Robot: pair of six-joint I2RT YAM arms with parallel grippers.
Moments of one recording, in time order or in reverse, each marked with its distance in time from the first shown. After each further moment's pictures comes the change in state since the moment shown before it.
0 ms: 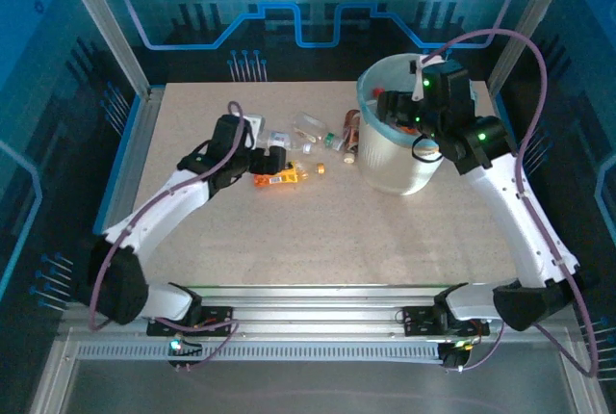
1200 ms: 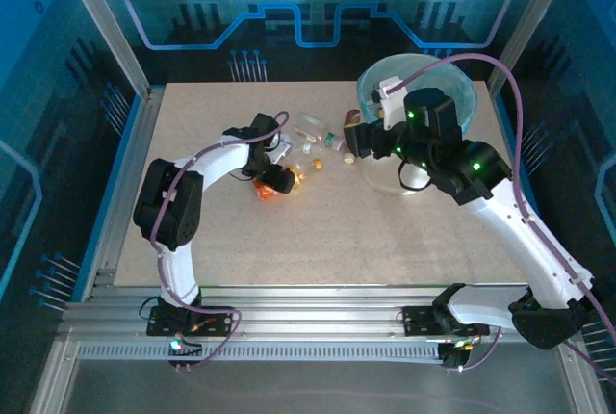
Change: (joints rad) left arm 0.018 0.515 0.267 -0.302 0.103 0.279; right arm 0.198 -0.108 -0.122 0.086 -0.112 -0.154
